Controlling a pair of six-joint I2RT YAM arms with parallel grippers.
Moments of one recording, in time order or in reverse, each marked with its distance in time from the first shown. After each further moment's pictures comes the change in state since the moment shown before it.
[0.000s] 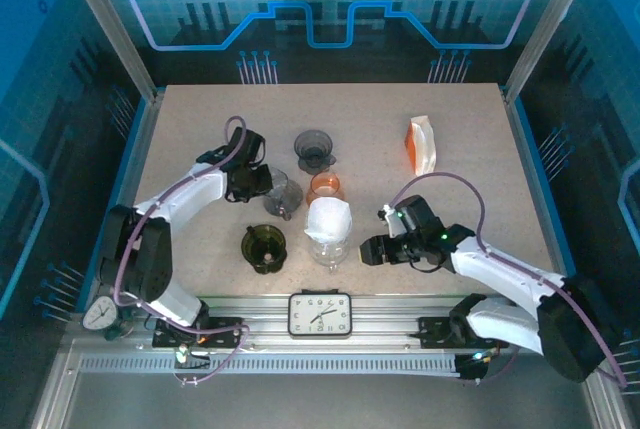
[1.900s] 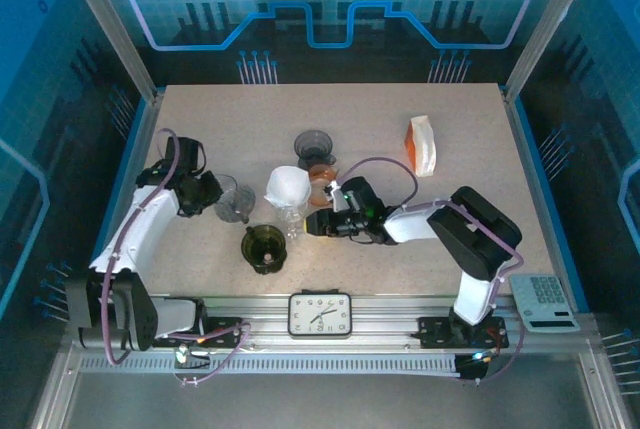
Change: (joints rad) left arm 0.331 -0.301 -0.112 -0.192 0.003 0.019; right arm 0.141 0.707 0.284 0.727 -0.098 0.265
